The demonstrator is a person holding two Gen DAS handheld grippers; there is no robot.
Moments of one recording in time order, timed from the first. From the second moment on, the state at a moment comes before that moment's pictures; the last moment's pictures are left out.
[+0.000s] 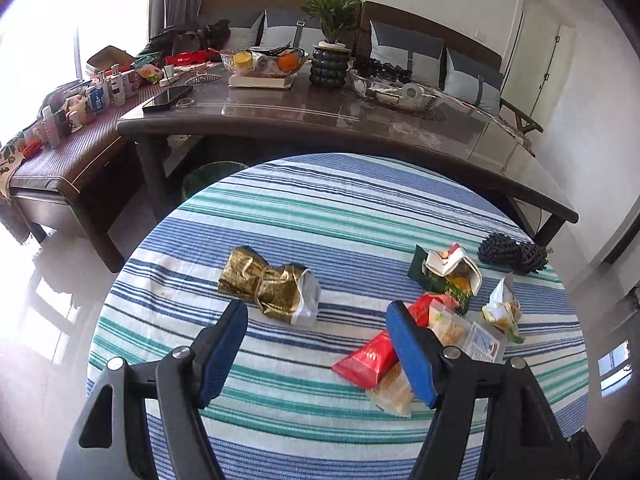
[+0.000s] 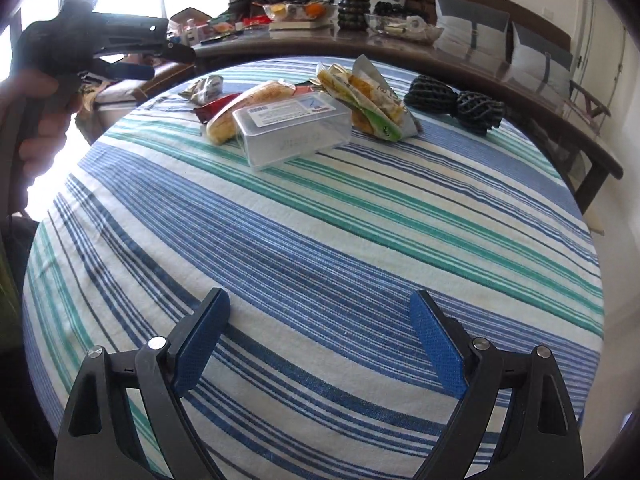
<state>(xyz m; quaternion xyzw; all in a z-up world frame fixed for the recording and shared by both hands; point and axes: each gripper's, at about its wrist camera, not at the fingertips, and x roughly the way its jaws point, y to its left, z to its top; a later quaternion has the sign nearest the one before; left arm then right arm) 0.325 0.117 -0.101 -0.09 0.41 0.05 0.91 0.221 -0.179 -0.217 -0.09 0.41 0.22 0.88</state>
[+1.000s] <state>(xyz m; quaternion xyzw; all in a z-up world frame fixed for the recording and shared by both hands) 0.348 0.171 -0.168 -0.06 0.44 0.04 0.89 0.222 -0.177 -0.218 -0.09 0.42 0.23 0.88</state>
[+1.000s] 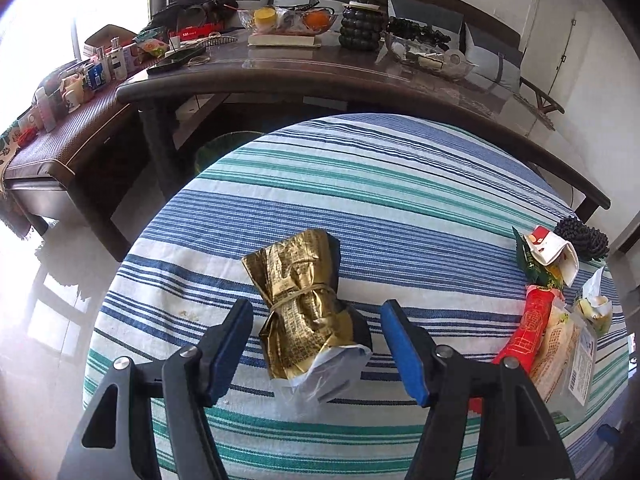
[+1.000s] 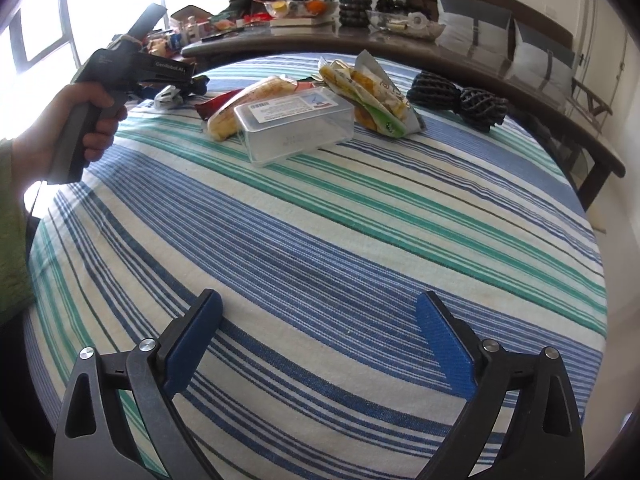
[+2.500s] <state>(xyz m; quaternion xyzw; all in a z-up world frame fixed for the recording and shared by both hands) 0.227 0.118 -0.170 -0.07 0.44 -0.04 0.89 0.242 -0.175 -0.205 -0.10 0.42 0.18 0.88</state>
